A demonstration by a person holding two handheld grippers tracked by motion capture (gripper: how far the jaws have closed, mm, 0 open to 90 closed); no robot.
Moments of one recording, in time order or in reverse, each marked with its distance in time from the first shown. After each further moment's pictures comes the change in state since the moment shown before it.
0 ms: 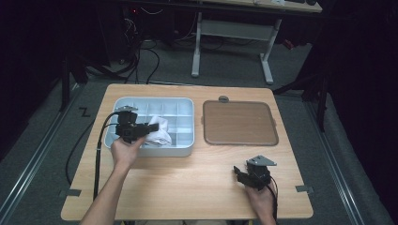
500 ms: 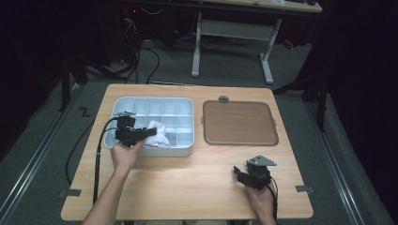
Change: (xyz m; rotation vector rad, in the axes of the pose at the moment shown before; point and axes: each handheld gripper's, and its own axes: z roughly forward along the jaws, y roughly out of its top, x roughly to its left) left arm 0.024 -0.008 0.006 0.007 0.033 -0.051; right arm 0.000 0.000 0.000 0.000 0.000 0.002
